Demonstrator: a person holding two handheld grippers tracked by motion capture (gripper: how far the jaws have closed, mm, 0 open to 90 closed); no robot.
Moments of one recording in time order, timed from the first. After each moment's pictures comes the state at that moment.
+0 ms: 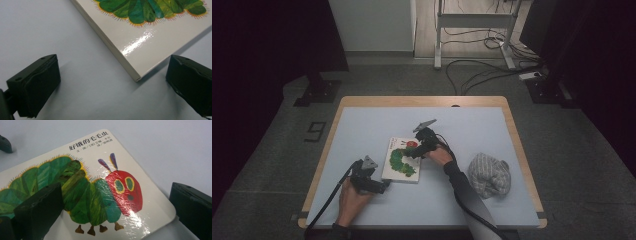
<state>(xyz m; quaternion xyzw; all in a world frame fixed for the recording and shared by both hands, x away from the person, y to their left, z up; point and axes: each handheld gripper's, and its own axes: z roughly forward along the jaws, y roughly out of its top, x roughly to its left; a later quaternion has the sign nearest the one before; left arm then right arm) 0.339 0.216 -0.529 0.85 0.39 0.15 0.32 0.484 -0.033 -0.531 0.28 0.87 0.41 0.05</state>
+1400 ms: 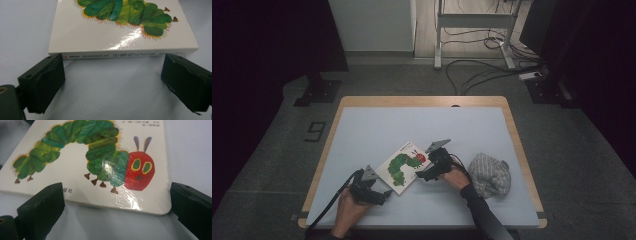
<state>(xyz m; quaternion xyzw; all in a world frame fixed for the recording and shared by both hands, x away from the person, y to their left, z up) 0.306 0.212 -0.526 0.87 0.36 0.13 0.32 0.401 -0.074 -0.530 0.27 0.88 0.39 0.04</state>
